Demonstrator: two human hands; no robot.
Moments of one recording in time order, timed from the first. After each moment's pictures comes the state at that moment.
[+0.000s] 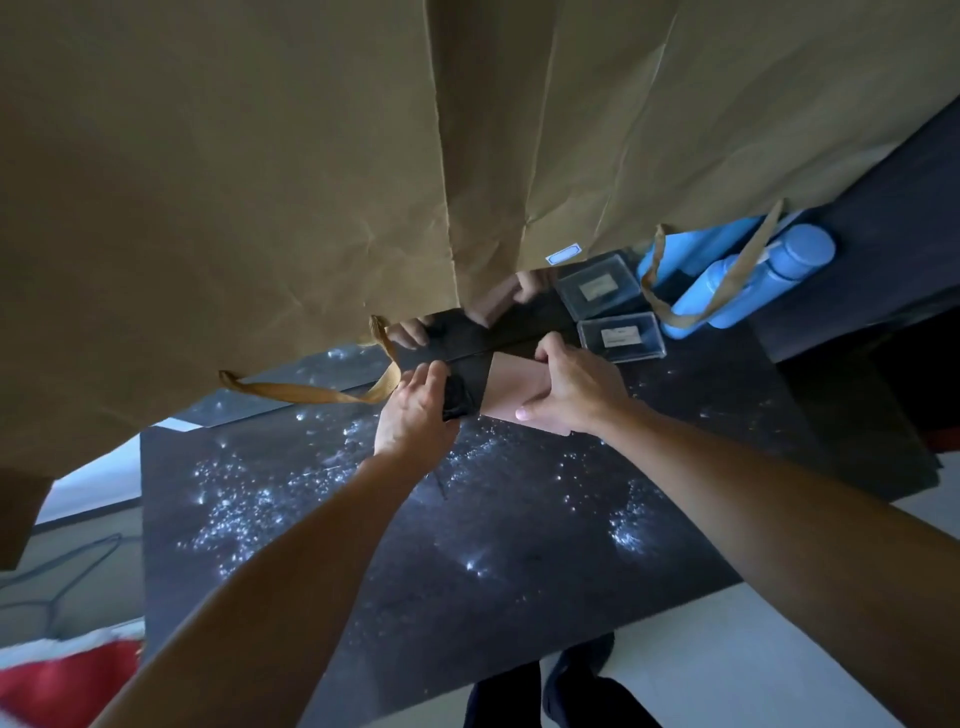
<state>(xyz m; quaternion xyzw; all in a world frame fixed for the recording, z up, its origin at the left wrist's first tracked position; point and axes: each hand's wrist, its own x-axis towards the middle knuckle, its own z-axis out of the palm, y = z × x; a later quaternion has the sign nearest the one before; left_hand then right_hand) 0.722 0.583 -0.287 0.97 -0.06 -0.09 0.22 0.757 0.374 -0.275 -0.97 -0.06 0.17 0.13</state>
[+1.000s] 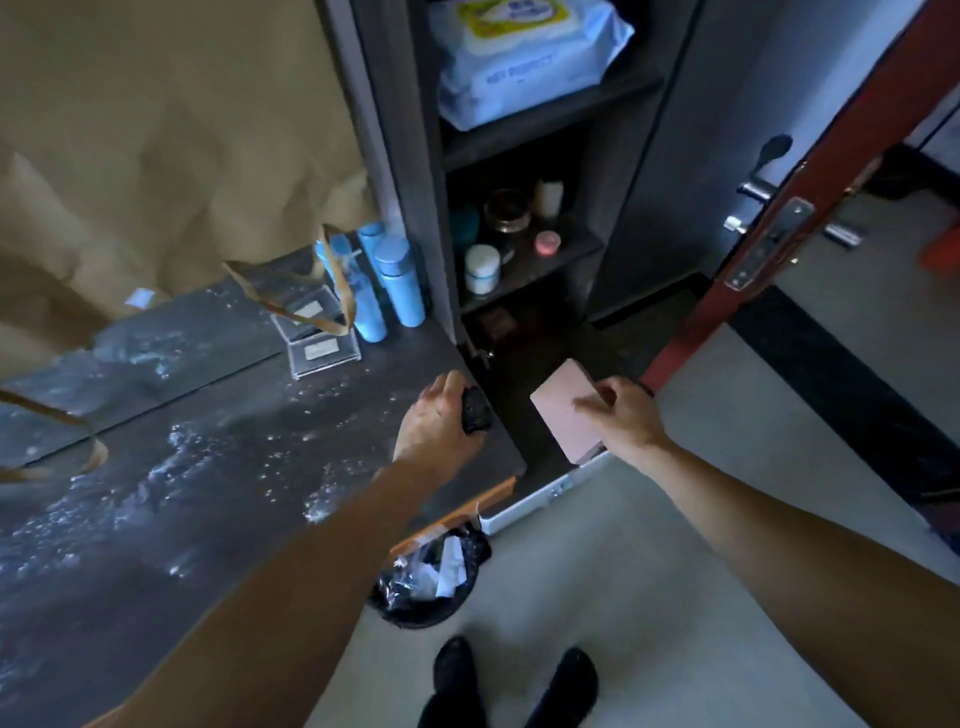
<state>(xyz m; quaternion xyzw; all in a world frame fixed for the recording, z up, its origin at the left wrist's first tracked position) 0.612 0.181 -0.219 0.95 -0.17 -0.08 0.25 0.570 -0.050 -0.239 -0.87 0.26 0.07 0.41</state>
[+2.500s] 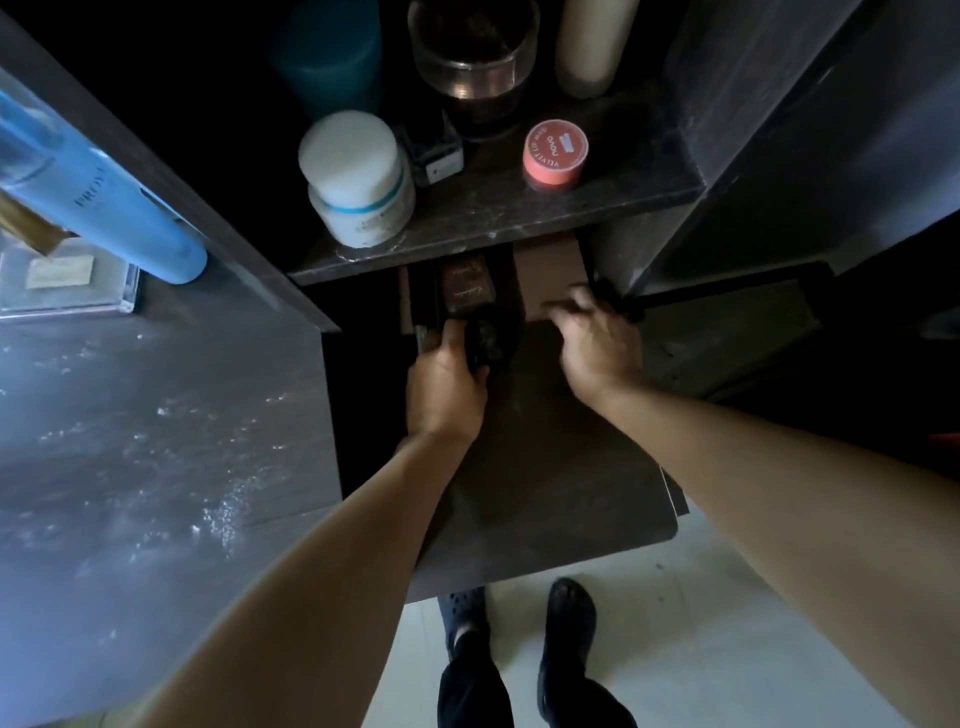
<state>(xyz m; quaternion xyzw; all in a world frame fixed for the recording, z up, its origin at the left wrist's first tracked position) 0.757 0.014 -0.434 0.94 0.14 -0.04 0.30 0.804 -0.145 -0.443 -0.99 -0.07 0.09 0.09</state>
